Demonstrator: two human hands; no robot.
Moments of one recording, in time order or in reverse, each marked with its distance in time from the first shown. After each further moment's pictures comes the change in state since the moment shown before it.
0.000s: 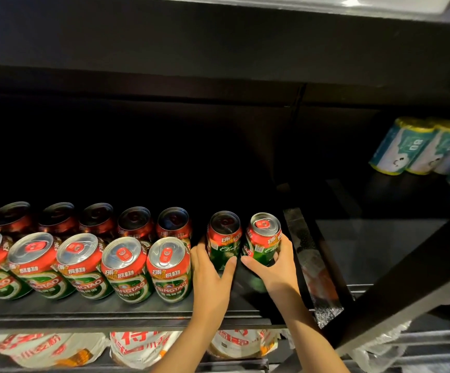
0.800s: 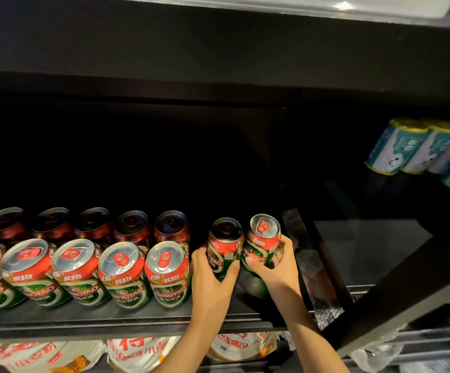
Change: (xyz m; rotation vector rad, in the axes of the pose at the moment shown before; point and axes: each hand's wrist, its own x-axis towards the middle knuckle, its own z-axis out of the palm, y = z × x) left_hand -0.002 -0.002 -0.002 -0.110 -0.033 -0.012; right_hand 0.001 0.002 -0.003 0.113 0.003 -0.012
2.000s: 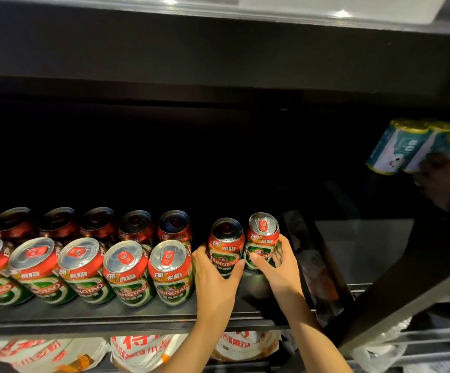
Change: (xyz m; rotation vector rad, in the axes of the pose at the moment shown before) left_hand -0.002 0.006 0.005 0.061 0.065 -0.061; right_hand -0.002 -0.003 0.000 0.036 -0.049 -0.064
